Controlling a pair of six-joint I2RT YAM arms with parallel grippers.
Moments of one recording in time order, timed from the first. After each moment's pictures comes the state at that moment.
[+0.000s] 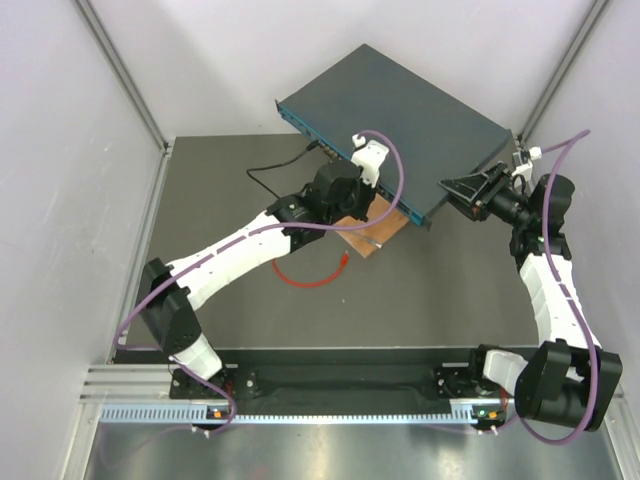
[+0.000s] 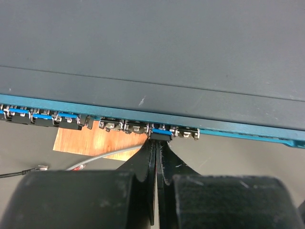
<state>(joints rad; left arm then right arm) -0.87 1.64 1.52 -0.27 -0.14 -0.10 -0.19 1.11 0.84 0.10 -0.91 1.04</state>
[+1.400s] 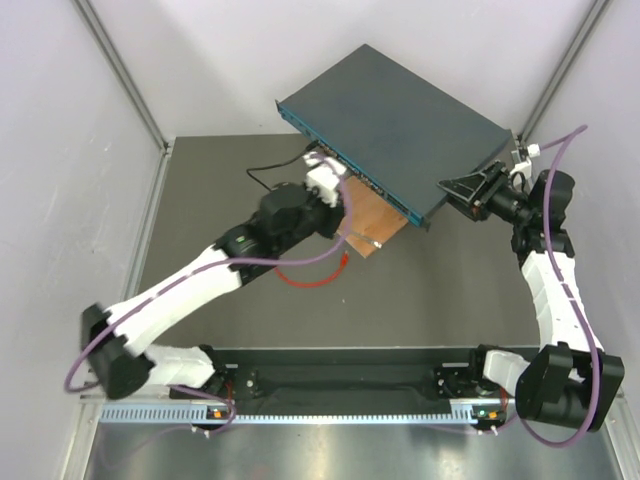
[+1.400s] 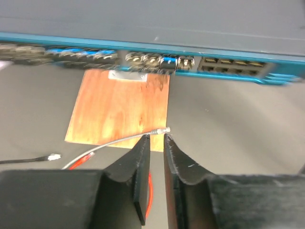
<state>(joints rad) -0.85 1.34 1.21 -0.14 -0.10 -0.07 -0.18 1.10 0.88 -0.02 -0.88 0.95</state>
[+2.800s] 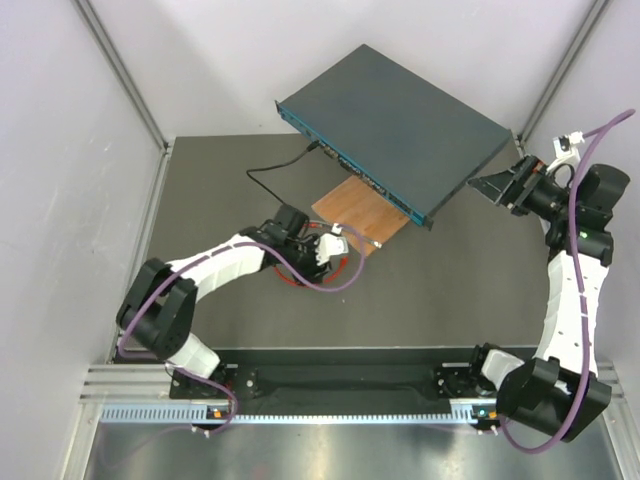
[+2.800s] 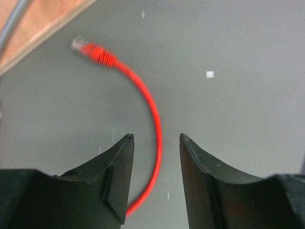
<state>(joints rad) -0.57 1.53 0.94 -0.41 0.54 0.71 -0.42 1.07 1.08 -0.33 -1.01 0.49</state>
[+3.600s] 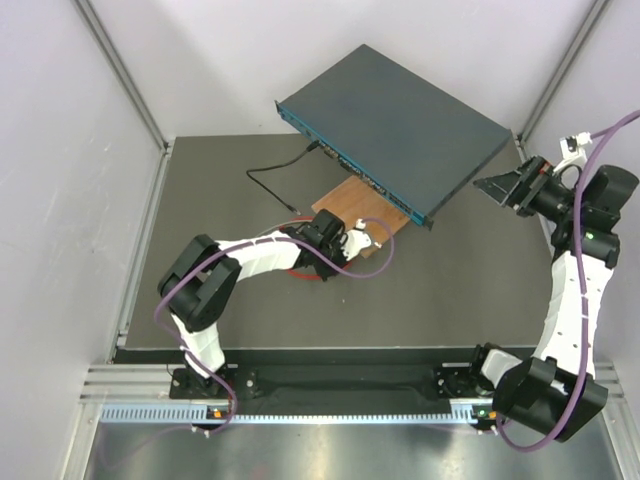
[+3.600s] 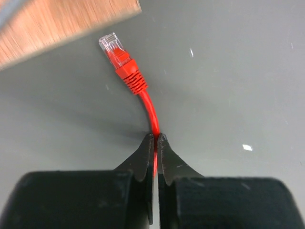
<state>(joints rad) -0.74 1.81 1.09 -0.27 0.22 0.36 -0.46 1.06 1.10 -0.36 -1.05 0.47</state>
